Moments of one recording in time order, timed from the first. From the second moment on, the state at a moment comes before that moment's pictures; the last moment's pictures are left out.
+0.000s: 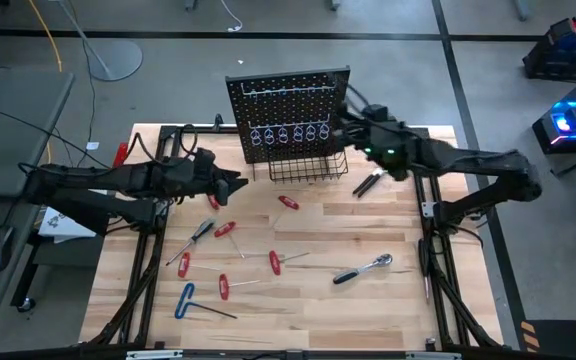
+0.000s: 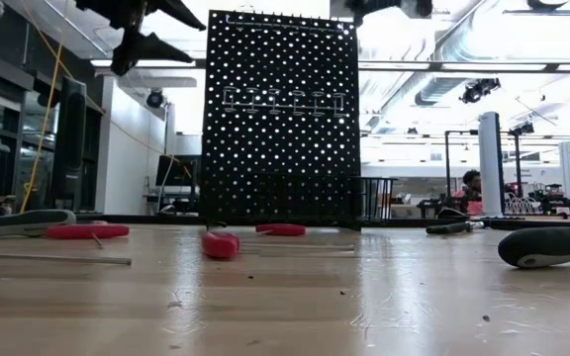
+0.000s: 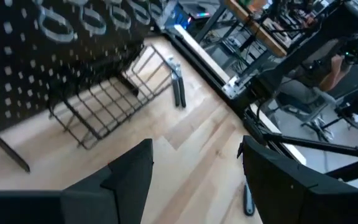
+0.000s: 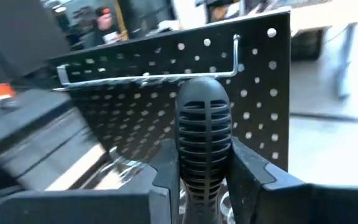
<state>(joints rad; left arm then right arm) 0.01 0.88 0.77 -0.28 -0.33 -0.75 -0.08 1.31 1.34 -0.32 0.86 0.49</state>
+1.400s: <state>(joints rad) 0.01 0.88 0.87 -0.28 -0.50 -0.44 -0.18 1.42 1.55 0.02 0.82 0.08</state>
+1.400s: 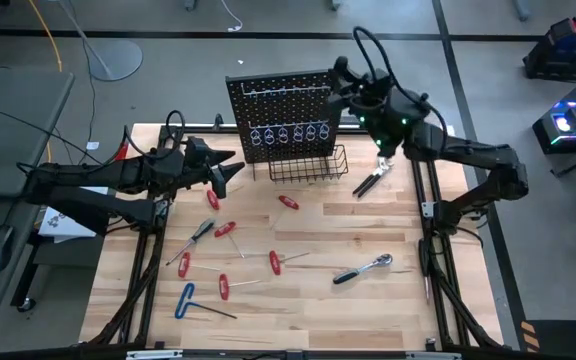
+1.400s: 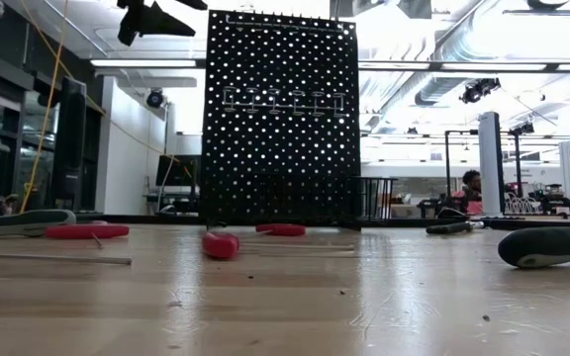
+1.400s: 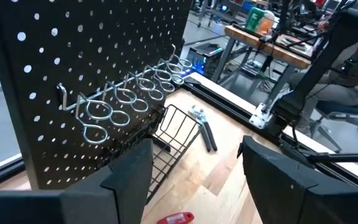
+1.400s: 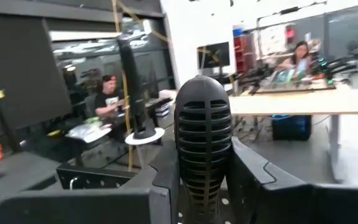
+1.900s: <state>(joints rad) 0.01 0.88 0.87 -0.27 -0.51 -0.44 -0.26 1.46 1.57 -0.10 0.70 0.15</state>
